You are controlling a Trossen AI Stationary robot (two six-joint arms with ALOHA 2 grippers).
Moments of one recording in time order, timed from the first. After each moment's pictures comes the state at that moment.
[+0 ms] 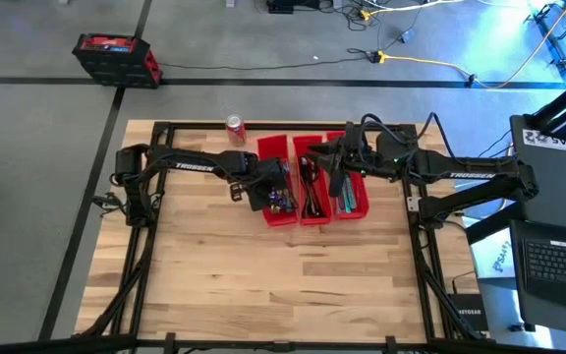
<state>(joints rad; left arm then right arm) 0.20 1.83 1.30 -0.66 -0.08 1.58 -0.05 1.15 1.07 0.00 0.17 0.15</state>
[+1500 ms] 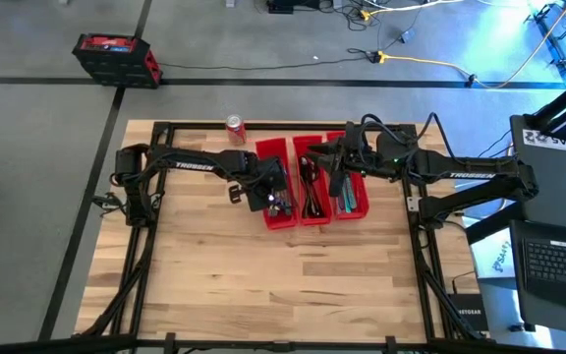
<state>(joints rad) 0.21 1.83 1.30 -0.69 -0.01 1.57 -0.05 1.15 1.07 0.00 0.18 0.14</state>
